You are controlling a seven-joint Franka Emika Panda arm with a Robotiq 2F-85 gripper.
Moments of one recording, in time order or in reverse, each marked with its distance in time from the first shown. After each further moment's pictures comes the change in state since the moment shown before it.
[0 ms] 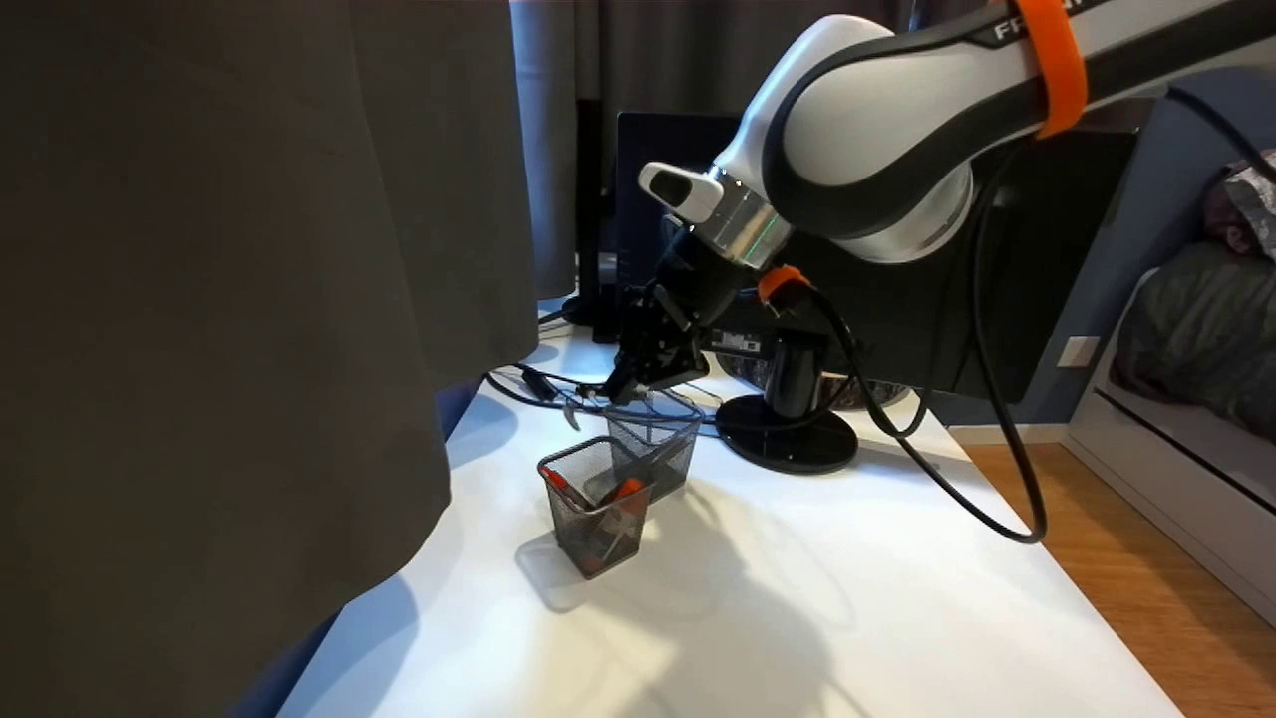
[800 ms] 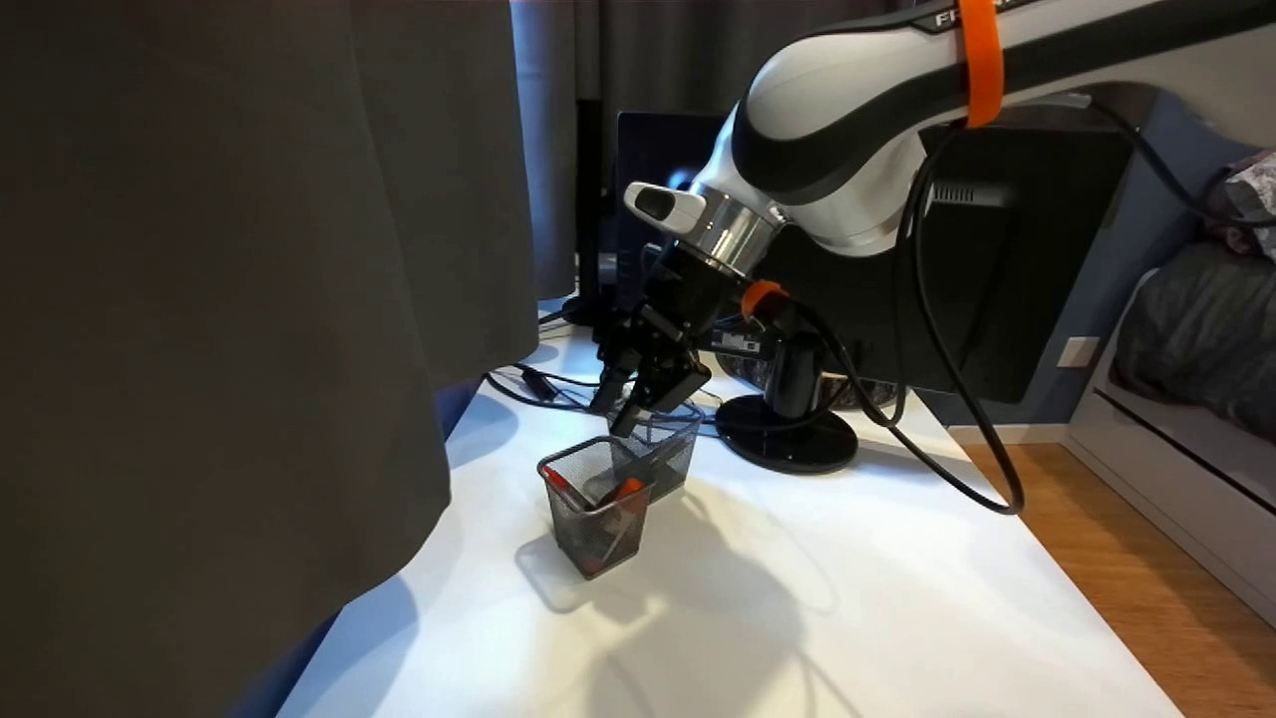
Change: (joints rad) arm 0.035 0.135 0.009 0.256 0.128 -0.298 -0.098
